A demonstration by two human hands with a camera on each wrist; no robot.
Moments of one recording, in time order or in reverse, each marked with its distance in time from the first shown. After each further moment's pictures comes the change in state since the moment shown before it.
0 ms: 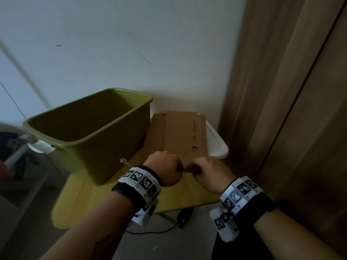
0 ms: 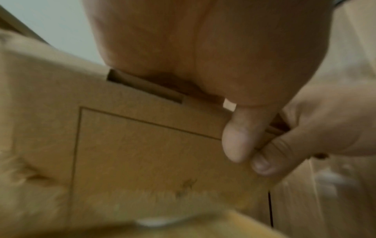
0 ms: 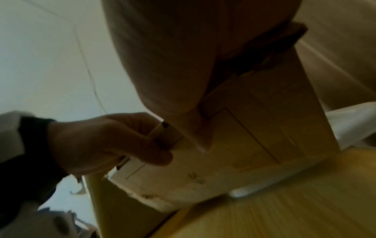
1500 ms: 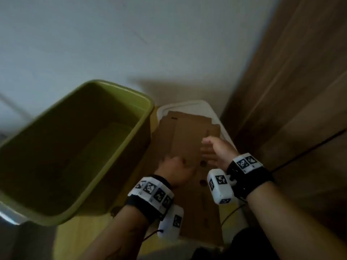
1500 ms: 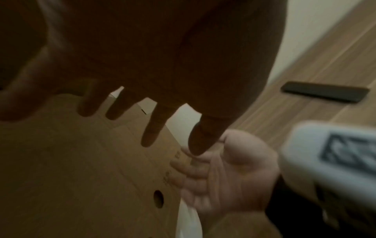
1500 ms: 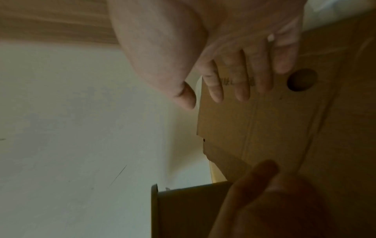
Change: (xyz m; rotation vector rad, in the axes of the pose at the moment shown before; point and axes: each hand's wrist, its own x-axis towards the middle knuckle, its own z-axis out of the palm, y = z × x) left_hand 0.109 -0.058 -0.050 -0.602 -0.407 -0.312; right_hand 0.180 0.034 -0.045 1.066 -0.128 0.980
